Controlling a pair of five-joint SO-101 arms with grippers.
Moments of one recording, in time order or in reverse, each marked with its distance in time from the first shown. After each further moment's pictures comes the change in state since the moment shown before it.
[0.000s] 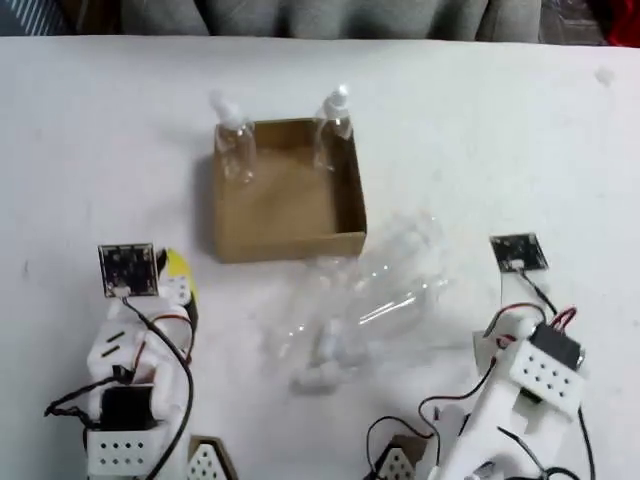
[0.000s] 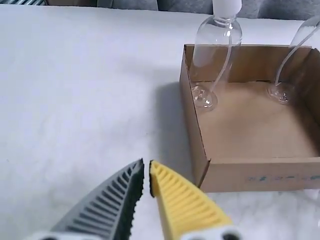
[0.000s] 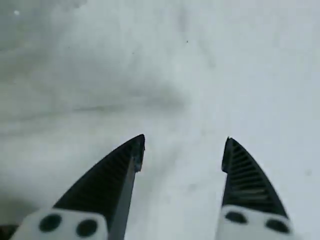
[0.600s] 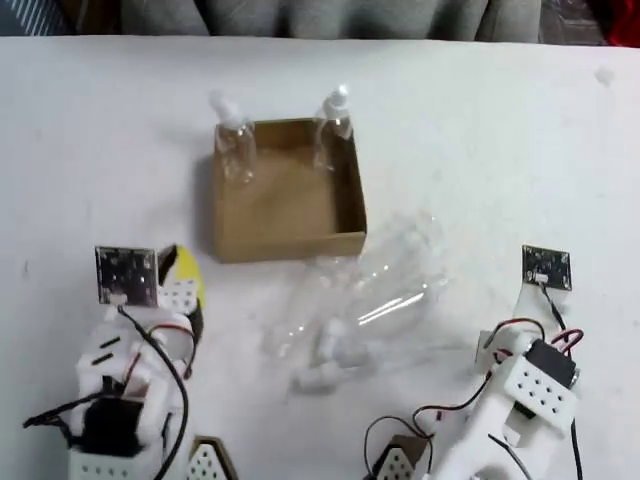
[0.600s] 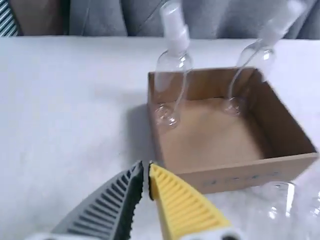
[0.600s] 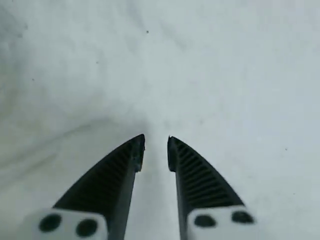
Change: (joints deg) left arm 6.3 0.0 -14.2 11.9 0.0; right arm 3.1 -5.0 6.9 -4.8 -13.7
